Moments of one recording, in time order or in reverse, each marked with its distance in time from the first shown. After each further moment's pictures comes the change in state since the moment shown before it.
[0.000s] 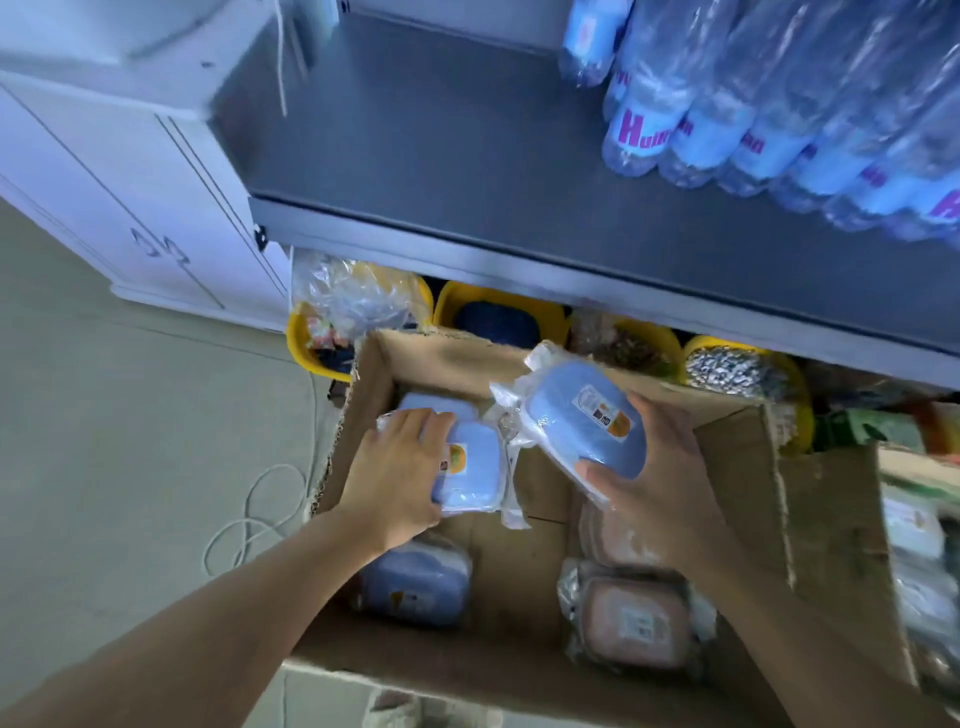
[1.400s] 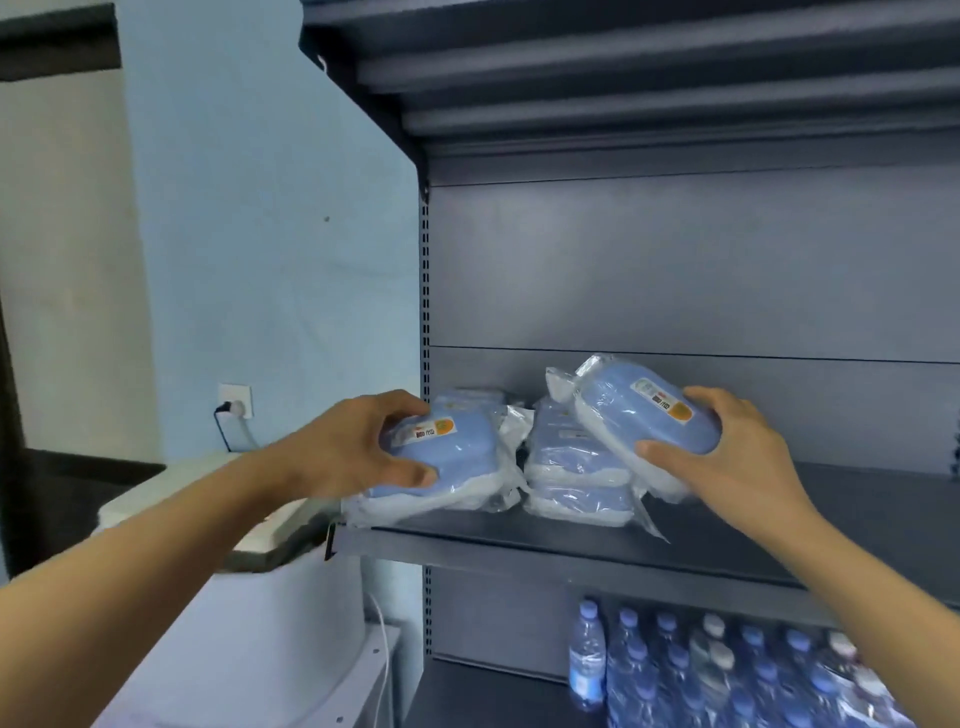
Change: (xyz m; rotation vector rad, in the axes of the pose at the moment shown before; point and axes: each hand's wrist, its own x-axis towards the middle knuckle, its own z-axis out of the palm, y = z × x) left_hand -0.080 0.019 -0.690 -0.199 0.586 0.210; right_hand 0.061 -0.390 -0.467 0.248 0.707 -0.476
